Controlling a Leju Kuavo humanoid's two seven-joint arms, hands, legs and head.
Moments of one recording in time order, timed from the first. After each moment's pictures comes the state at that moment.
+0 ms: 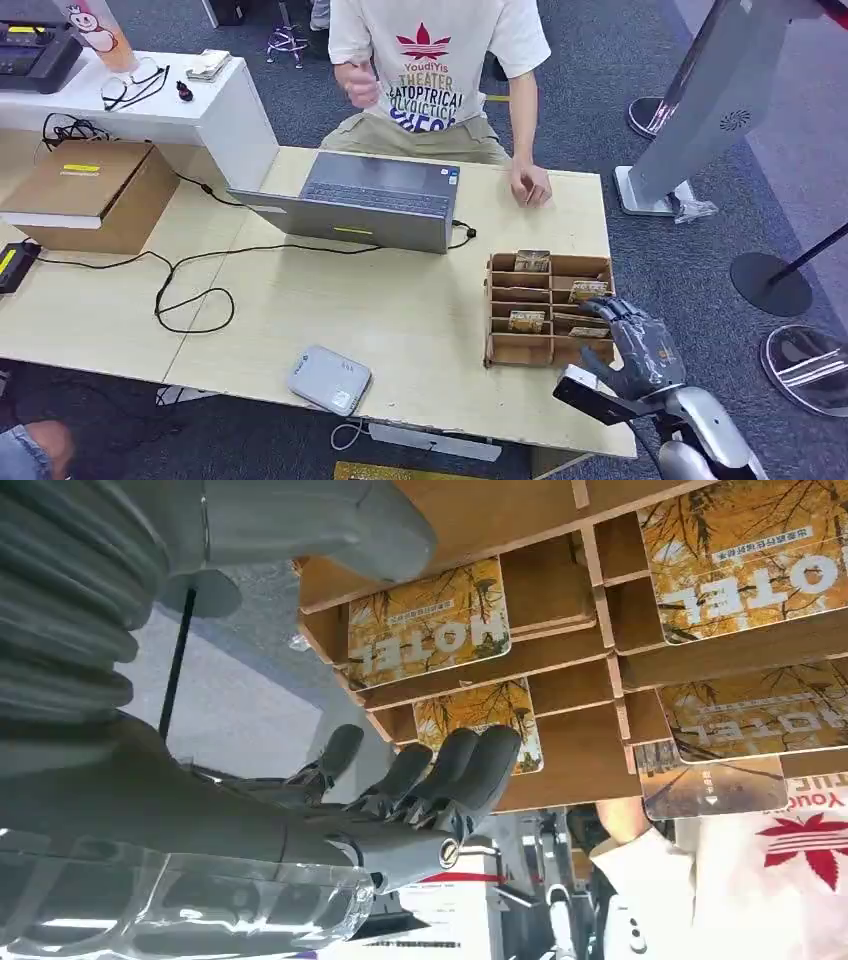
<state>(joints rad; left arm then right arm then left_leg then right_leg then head) -0.06 -0.10 0.62 -0.17 -0.51 0.22 -0.01 -0.10 -0.42 0.32 -1.41 0.81 -0.20 -0.16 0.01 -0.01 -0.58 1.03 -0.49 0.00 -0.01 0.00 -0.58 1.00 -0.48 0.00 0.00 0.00</state>
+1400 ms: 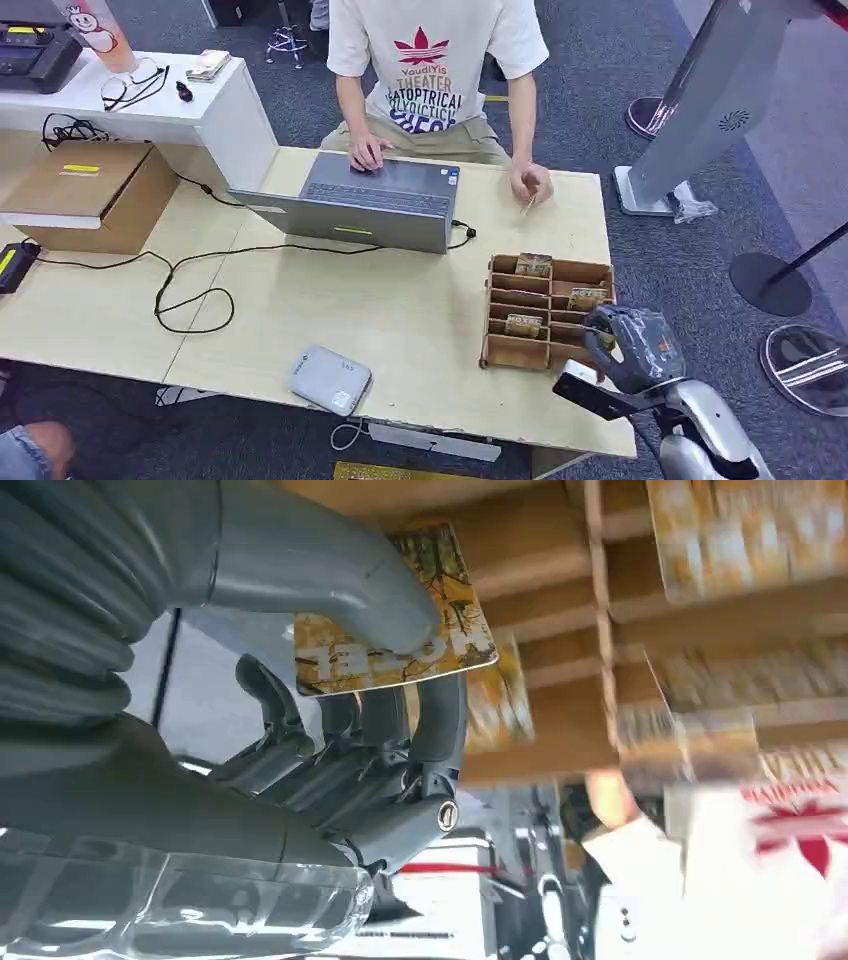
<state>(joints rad) -0.06 -0.10 0.62 -0.17 -0.52 0.20 -0.02 -0.14 -0.42 0.32 -1.42 0.80 -0.17 -0.17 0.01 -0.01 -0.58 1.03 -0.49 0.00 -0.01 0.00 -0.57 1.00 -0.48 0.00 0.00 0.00</state>
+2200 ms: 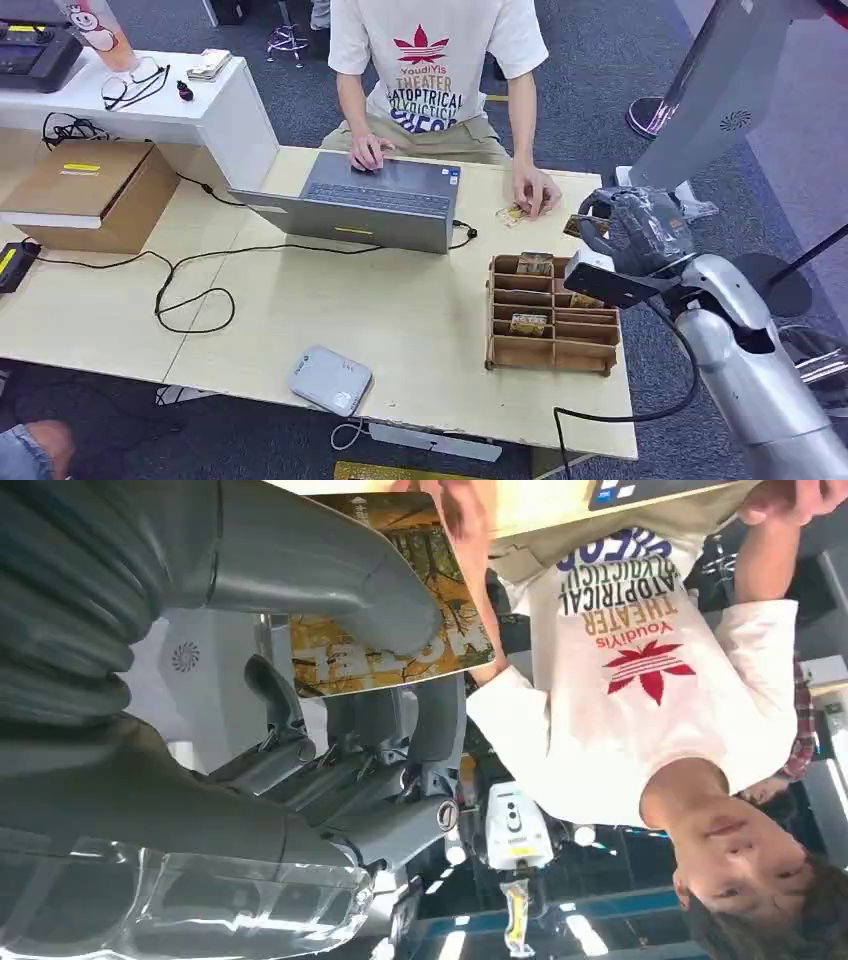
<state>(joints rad) -0.08 -0.10 0.62 -0.17 -0.54 0.20 0.00 -0.56 -0.43 0.39 -1.35 0.65 0.01 -0.27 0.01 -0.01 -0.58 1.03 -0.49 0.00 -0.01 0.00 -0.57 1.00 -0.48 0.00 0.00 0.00</state>
